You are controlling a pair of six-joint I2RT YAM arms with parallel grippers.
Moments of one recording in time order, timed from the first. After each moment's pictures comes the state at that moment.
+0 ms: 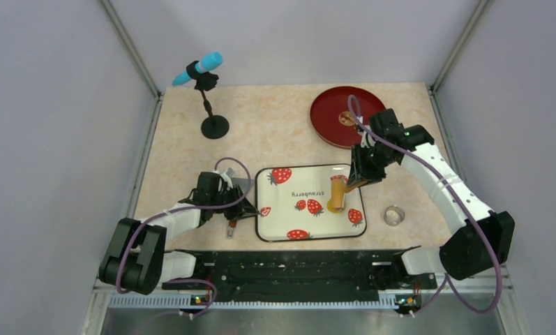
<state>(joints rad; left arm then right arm) -0.25 1.26 0.36 0.04 0.59 -0.71 0.34 1.33 1.27 -1.12 -0.27 0.29</state>
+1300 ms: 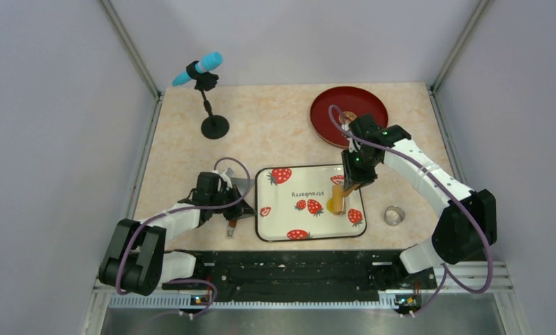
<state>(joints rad) -0.25 1.26 0.36 0.01 0.57 -0.68 0.42 1.47 1.23 -1.06 -0.11 0.27</state>
